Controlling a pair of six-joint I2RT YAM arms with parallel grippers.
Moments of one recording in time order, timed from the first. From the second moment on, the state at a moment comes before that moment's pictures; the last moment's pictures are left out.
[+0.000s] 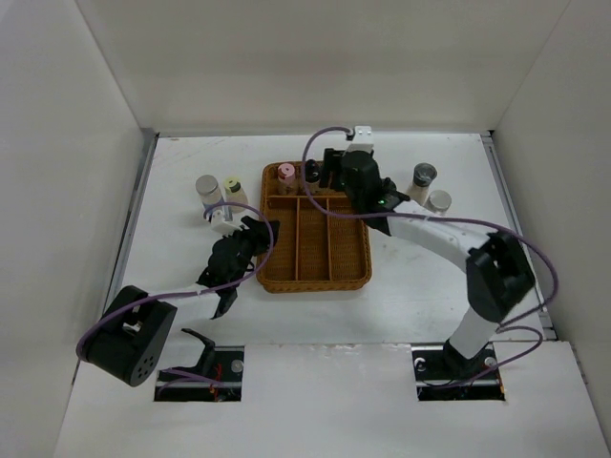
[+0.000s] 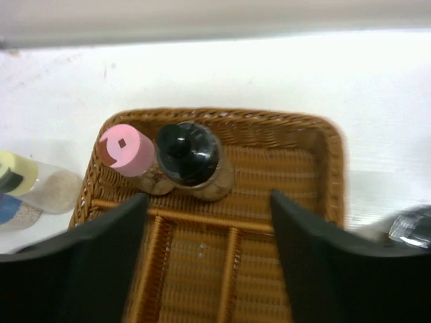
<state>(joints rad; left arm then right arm) -0.47 1.27 0.23 0.93 -0.18 -0.82 0.68 1.79 1.35 0.11 0.44 0.35</state>
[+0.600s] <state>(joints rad) -0.49 1.27 0.23 0.94 -0.19 -0.81 0.47 1.58 1.03 0.11 0.53 0.34</state>
